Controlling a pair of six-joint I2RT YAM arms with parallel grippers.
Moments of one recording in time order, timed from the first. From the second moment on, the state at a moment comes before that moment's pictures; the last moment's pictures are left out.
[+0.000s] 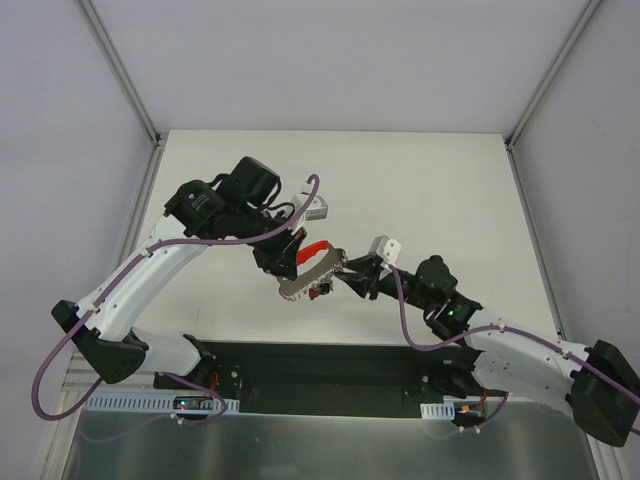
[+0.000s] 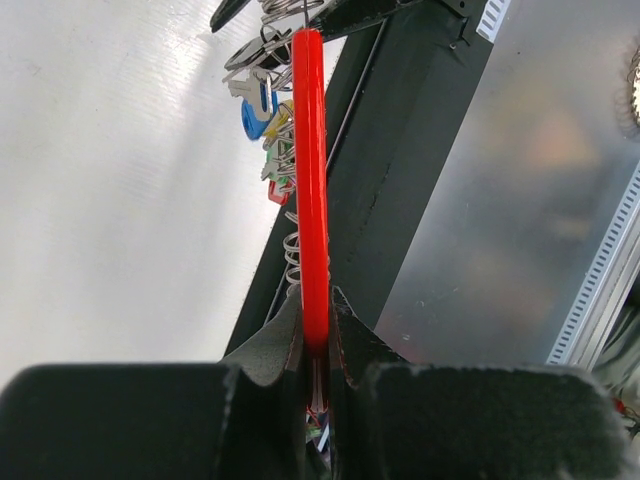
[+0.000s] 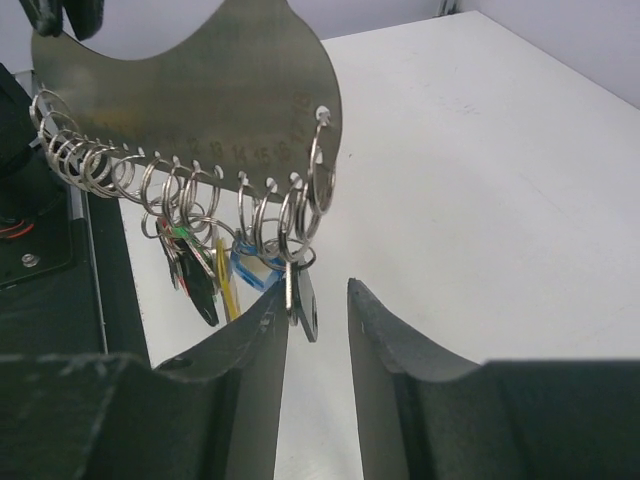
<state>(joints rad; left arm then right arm) -0.72 1.32 1.58 -1.30 0.58 0.14 0.88 0.90 0.37 0.52 -0.29 -0.03</state>
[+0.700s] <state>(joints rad) -0.72 1.32 1.62 -1.31 0.61 0.13 0.90 0.95 0.36 0.62 -0.25 -0.04</state>
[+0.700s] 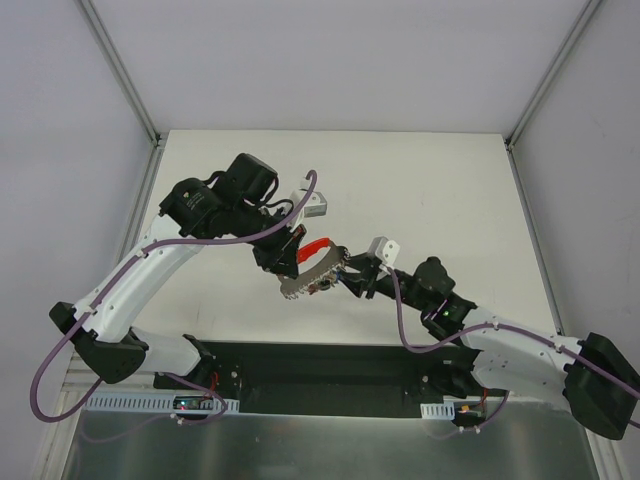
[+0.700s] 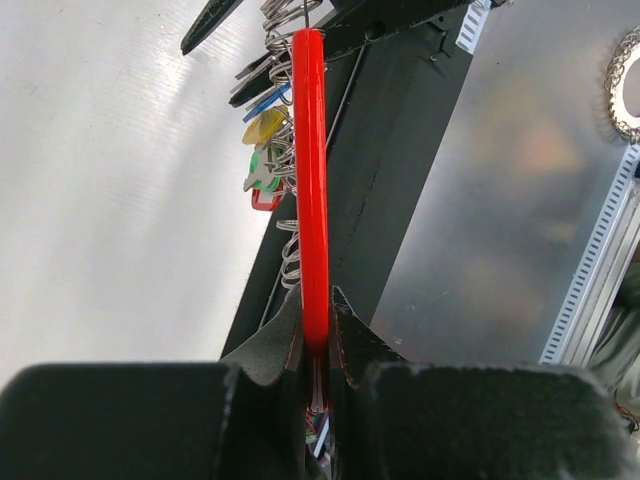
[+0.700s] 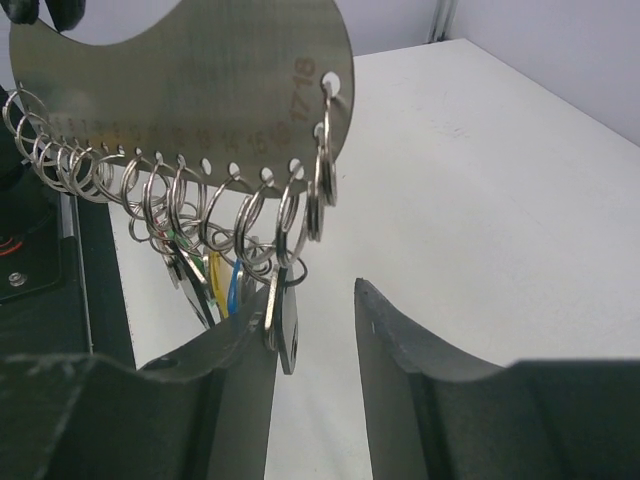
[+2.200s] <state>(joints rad) -0.72 1.18 1.11 -0.72 0.68 -0.07 0.91 0.67 0.56 -0.10 -0.10 -0.10</state>
